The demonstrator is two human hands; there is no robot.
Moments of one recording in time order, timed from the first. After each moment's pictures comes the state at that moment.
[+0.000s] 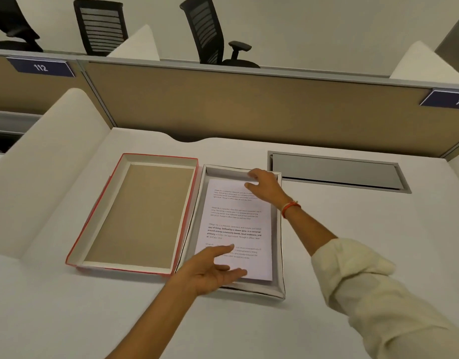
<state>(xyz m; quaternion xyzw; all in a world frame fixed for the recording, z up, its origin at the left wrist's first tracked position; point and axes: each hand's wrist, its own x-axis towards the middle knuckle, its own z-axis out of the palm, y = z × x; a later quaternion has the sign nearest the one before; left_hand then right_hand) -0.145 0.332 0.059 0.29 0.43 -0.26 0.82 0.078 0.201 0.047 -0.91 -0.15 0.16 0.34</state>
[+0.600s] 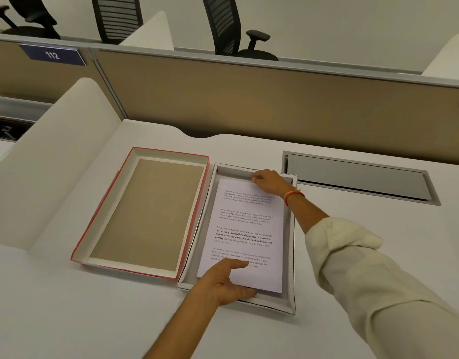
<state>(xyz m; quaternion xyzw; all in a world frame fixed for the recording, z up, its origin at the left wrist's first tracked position) -0.138 0.312 0.038 0.24 0.48 -0.26 0.80 0.131 0.229 0.023 -0.90 -0.20 0.26 0.27</state>
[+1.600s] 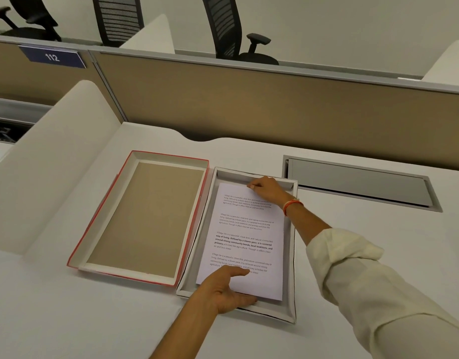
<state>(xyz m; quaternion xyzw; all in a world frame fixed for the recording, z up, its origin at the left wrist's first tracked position) -0.135 0.314 0.026 0.23 0.47 -0.26 0.81 0.128 0.233 0.014 -0.90 -0.21 0.25 0.29</state>
